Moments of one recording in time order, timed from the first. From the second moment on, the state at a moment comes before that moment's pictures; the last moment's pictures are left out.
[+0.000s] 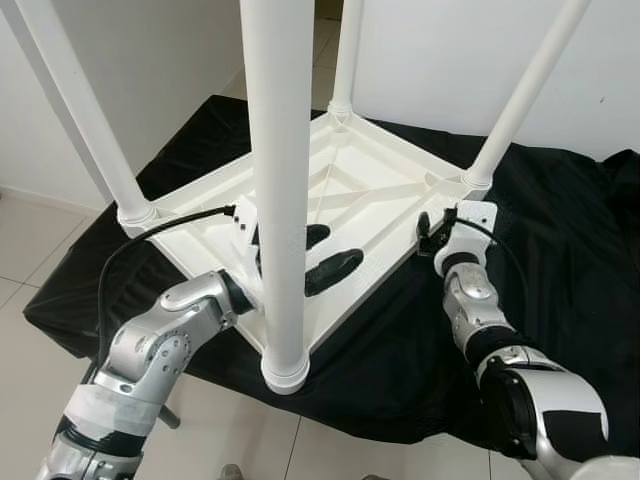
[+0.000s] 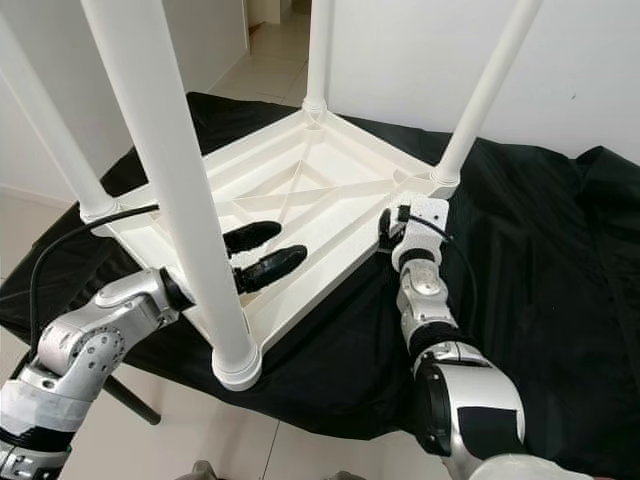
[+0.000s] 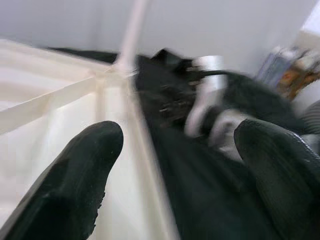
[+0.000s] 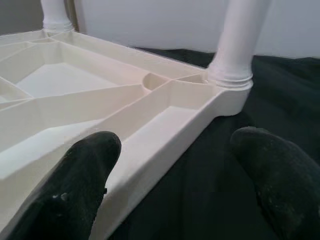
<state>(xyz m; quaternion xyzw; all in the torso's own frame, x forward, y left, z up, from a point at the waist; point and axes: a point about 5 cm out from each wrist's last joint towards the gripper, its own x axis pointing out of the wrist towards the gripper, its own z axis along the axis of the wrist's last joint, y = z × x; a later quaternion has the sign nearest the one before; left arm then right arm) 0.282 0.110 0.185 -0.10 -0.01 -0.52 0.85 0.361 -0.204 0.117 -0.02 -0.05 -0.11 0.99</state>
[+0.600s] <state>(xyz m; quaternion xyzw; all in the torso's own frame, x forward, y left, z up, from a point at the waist) 0.304 0.195 0.178 0.04 0.02 -0.39 0.92 0.302 -0.222 0.129 0.00 -0.17 -0.05 0.98</state>
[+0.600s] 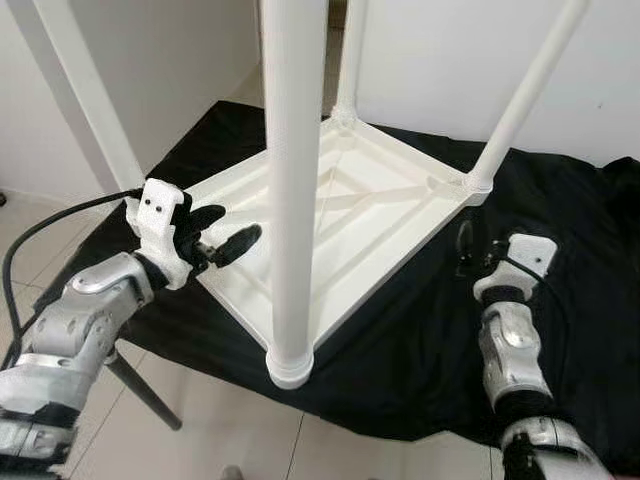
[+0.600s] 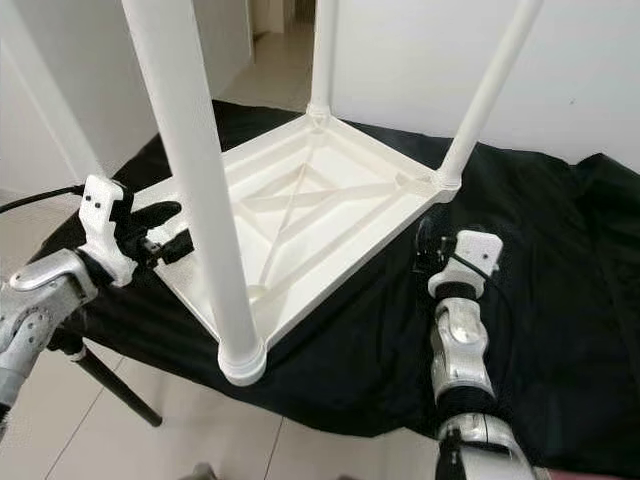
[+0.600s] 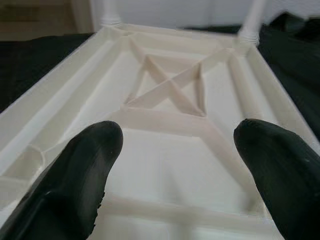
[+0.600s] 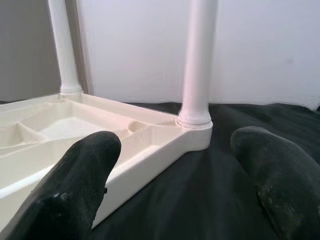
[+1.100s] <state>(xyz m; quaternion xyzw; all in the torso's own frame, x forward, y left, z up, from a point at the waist) 0.274 0.203 0.144 0.11 0.13 -0.53 0.83 0.242 -0.188 0.123 0.00 -0.12 0.22 0.97</state>
